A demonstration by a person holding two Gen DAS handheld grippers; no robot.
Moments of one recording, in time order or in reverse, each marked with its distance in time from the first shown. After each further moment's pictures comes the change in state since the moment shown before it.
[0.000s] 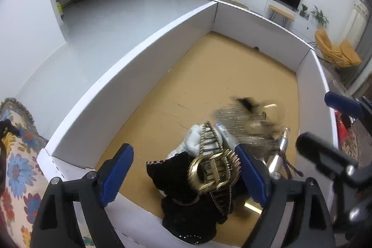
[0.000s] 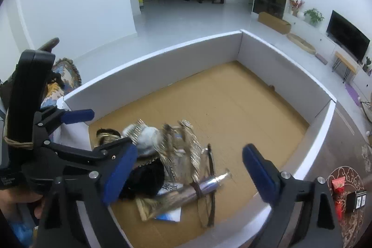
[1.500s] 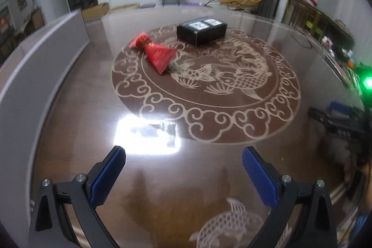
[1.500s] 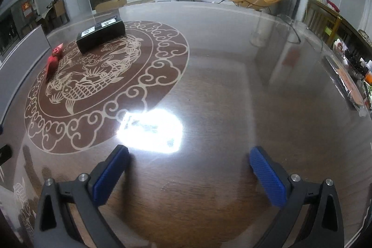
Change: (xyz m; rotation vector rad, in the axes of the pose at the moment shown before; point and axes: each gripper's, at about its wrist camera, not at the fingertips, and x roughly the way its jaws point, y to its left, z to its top) left arm -0.008 -0.382 -0.153 0.486 -0.029 -0.291; right arm -0.204 -0.368 -0.427 0.712 0.068 -0.576
